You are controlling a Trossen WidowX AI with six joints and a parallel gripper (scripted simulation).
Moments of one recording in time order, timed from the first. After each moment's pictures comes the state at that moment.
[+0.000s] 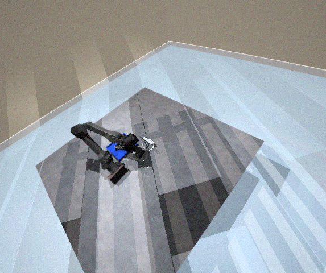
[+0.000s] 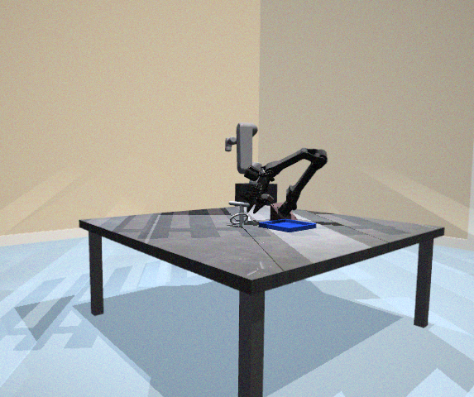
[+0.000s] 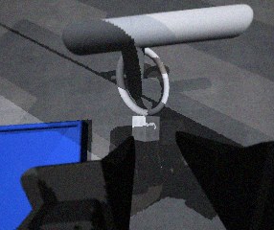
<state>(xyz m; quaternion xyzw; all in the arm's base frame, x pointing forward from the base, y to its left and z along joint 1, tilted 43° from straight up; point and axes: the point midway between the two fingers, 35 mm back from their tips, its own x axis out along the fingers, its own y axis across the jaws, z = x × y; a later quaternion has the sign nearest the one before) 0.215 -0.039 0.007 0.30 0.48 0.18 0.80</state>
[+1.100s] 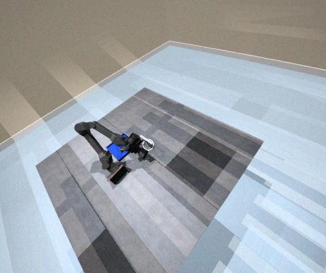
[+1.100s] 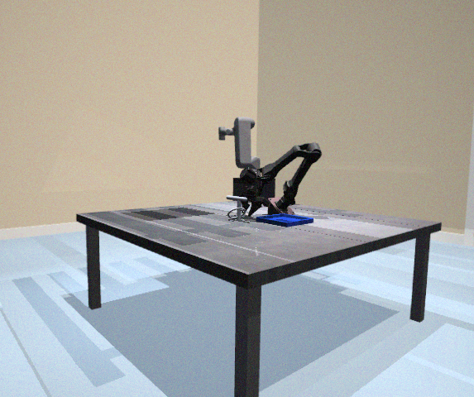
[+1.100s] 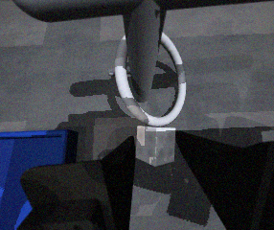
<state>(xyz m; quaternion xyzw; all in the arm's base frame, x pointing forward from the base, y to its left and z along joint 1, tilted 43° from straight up) 0.233 -0.009 -0.020 0.30 0.48 0.20 0.80</state>
